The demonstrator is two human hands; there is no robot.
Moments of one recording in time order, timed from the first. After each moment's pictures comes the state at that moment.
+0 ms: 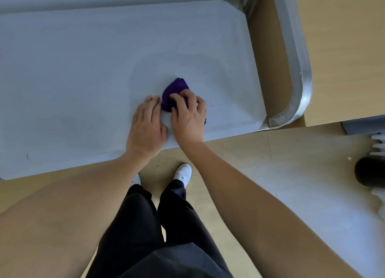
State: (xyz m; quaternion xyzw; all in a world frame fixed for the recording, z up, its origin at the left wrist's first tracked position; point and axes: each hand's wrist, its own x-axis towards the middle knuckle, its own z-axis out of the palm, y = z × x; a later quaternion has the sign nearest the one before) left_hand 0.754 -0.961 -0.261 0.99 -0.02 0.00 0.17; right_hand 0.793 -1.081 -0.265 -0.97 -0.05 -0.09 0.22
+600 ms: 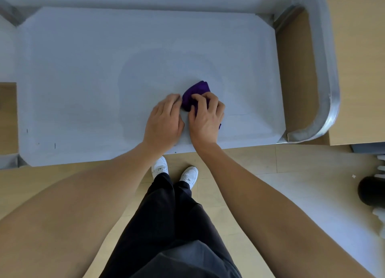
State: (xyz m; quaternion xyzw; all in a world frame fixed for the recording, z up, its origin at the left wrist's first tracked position) left_hand 0.774 -0.930 -0.255 0.98 -0.02 0.02 0.19; right_hand 0.805 -1.046 -0.263 -0.97 -0.01 -0.09 0.21
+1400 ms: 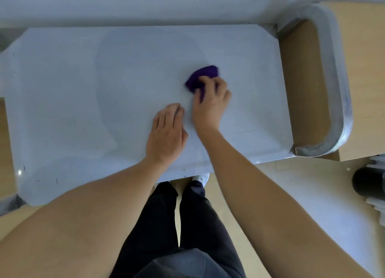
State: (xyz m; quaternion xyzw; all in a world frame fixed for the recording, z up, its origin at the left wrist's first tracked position) left_hand 0.804 -0.910 -0.268 0.99 -0.04 0.04 0.16; right_hand 0.896 -1.013 -0.267 -0.96 0.07 -0.12 0.25
